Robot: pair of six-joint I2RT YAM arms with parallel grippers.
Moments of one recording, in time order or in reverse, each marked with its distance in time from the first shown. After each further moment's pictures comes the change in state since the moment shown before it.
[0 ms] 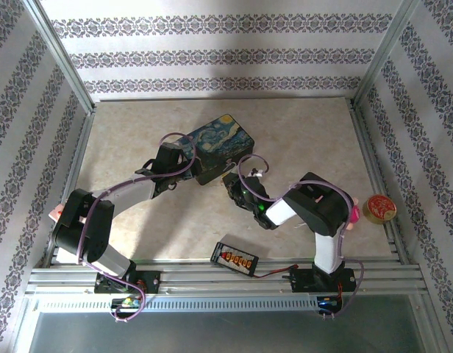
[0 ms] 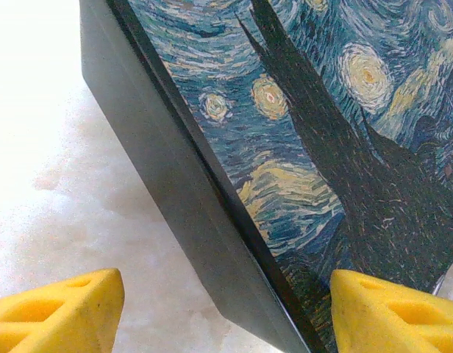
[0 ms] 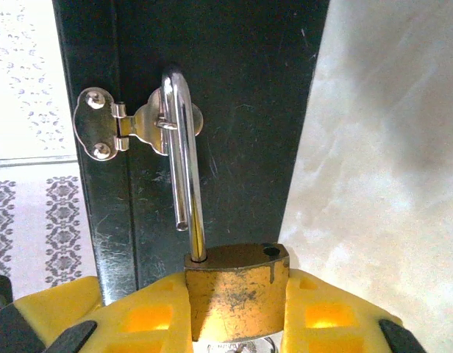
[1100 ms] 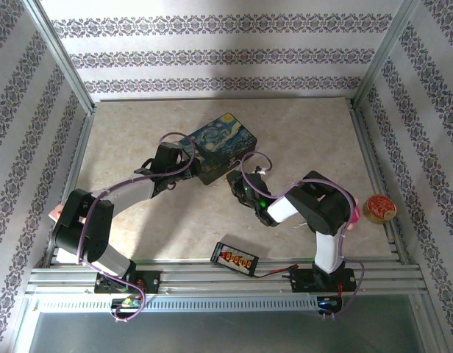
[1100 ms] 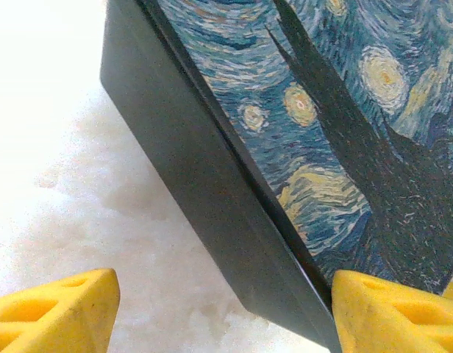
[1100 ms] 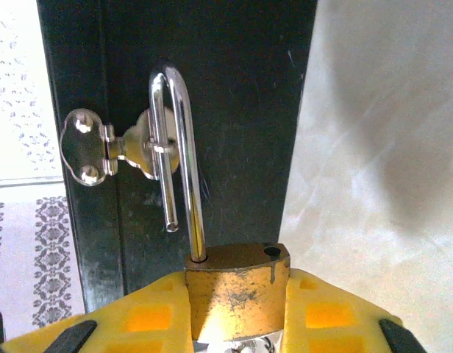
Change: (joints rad) left arm 0.011 -0.009 0.007 -0.025 0.016 0.000; right arm -0.040 0.003 0.013 -0.027 0.020 -0.011
